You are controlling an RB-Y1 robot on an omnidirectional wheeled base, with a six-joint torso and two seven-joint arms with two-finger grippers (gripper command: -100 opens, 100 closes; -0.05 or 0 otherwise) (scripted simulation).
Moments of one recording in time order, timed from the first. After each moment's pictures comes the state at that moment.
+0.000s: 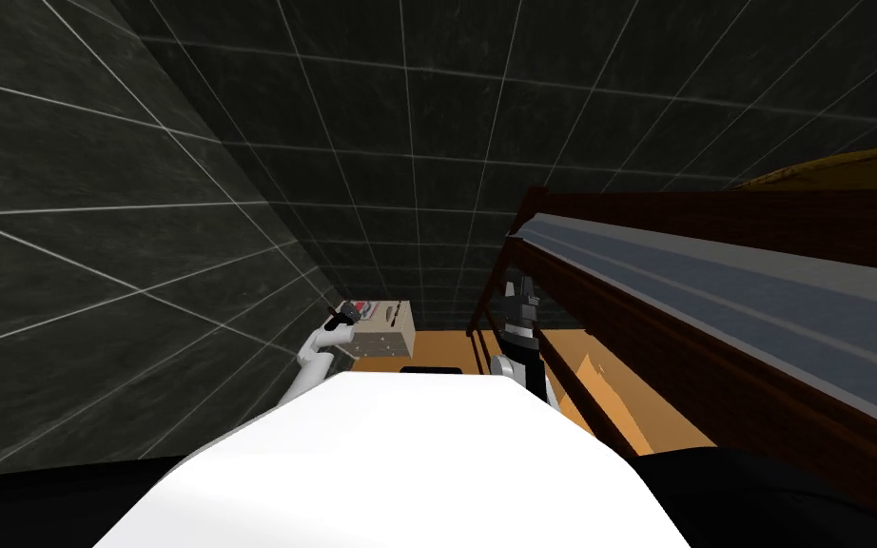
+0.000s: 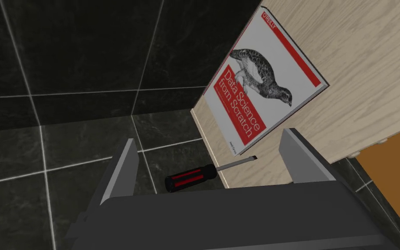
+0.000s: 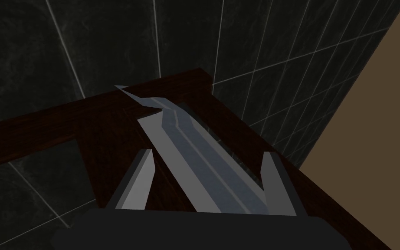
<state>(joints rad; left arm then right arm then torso) 0.00 0.28 0.29 -1.35 0.00 0.37 0.54 0.54 0.03 0.04 -2.27 -0.05 -0.45 0.02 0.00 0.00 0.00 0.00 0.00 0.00</state>
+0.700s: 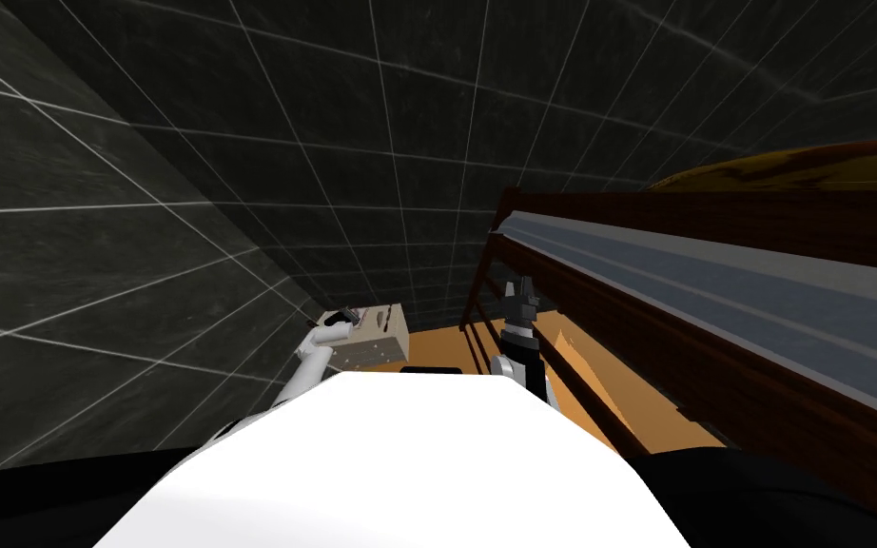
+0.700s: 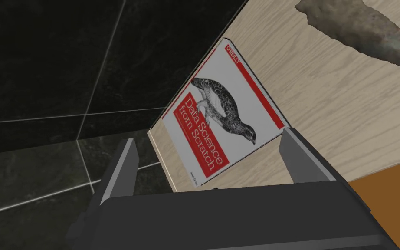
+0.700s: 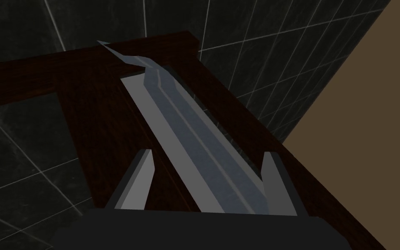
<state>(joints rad) -0.08 0.32 0.33 -1.19 0.03 0.47 0.70 0.54 0.03 0.04 -2.27 -0.05 -0.45 0.02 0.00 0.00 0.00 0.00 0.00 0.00</state>
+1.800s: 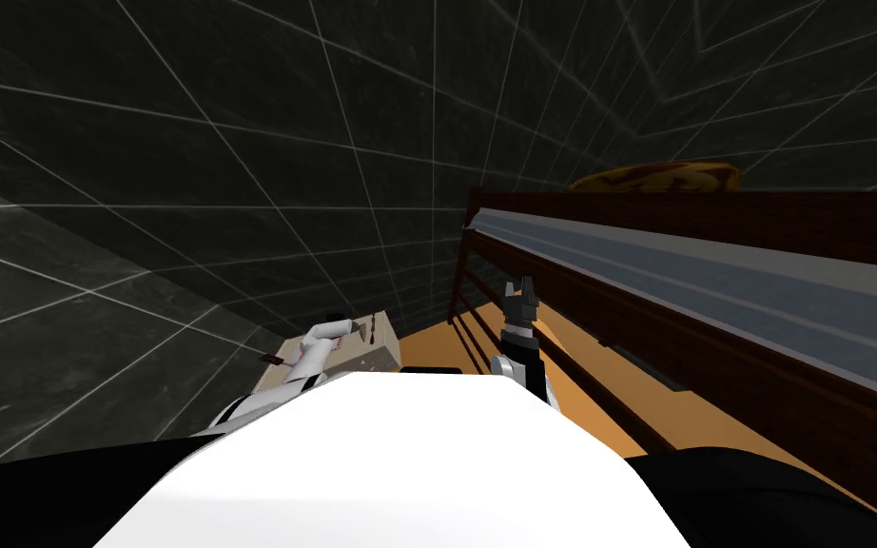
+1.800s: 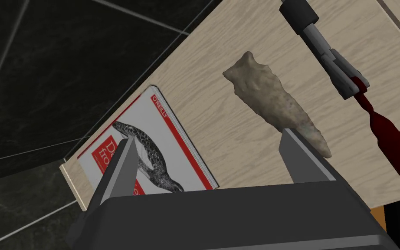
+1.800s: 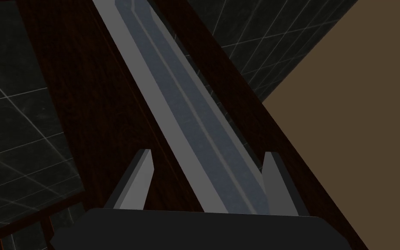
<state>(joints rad) -0.22 0.36 0.38 -0.93 0.05 0.64 0.97 0.54 0.03 0.04 -2.27 -0.05 -0.45 0.02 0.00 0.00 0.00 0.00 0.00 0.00</state>
